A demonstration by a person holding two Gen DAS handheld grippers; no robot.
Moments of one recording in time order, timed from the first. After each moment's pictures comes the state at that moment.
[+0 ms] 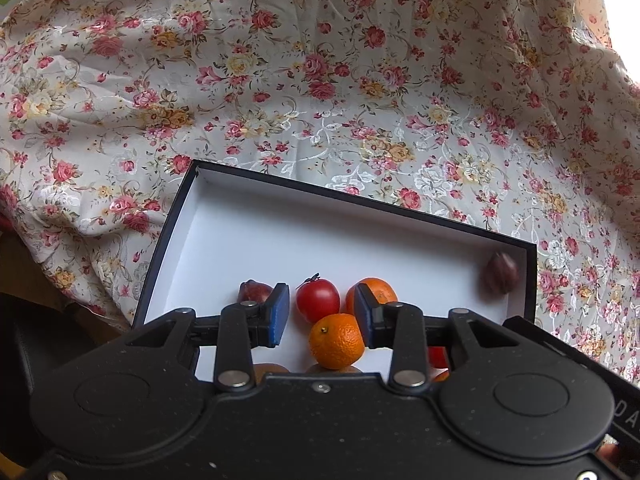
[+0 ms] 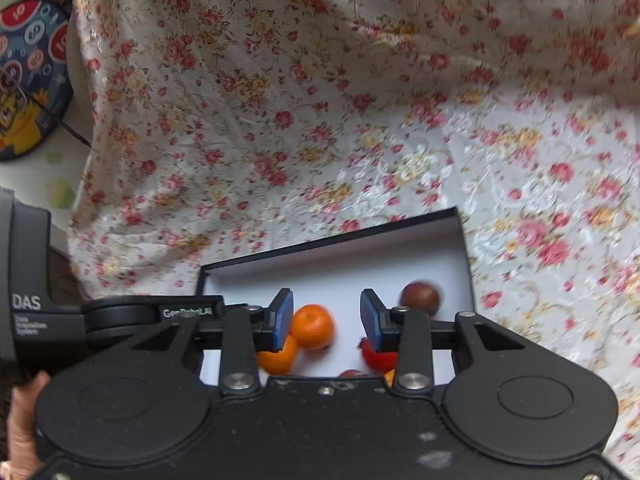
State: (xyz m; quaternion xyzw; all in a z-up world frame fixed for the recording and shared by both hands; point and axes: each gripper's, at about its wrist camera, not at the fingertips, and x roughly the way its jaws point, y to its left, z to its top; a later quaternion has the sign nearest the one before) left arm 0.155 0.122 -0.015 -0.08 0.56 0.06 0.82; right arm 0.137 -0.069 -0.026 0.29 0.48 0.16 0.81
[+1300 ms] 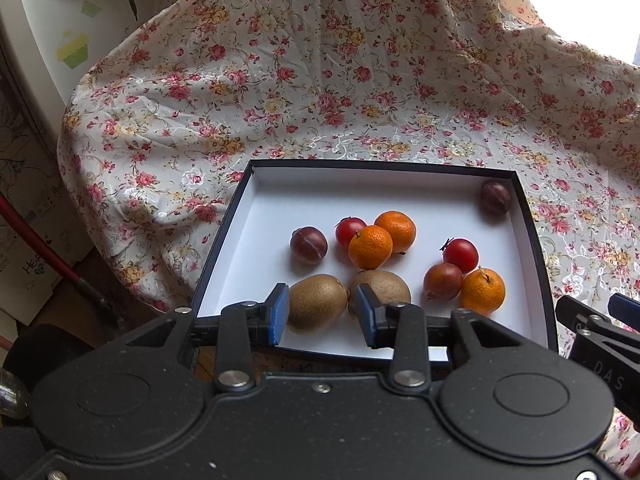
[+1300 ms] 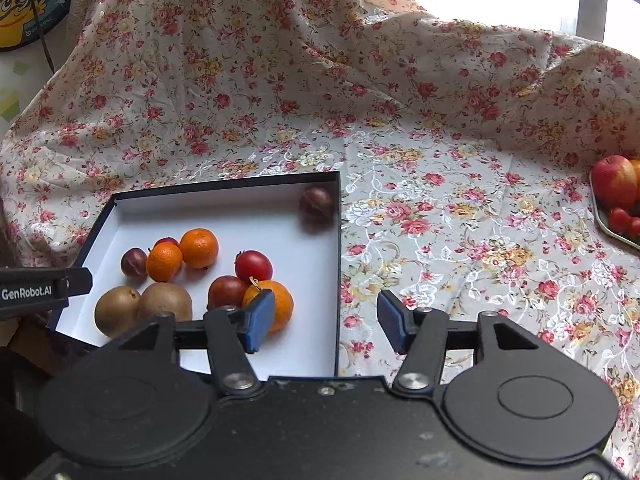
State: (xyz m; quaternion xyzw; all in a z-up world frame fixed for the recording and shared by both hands) left arm 0.016 0.091 -0.003 0.03 0.44 0.08 0.89; right arm 0.007 -0.067 -0.035 0.08 0.42 0.04 0.90
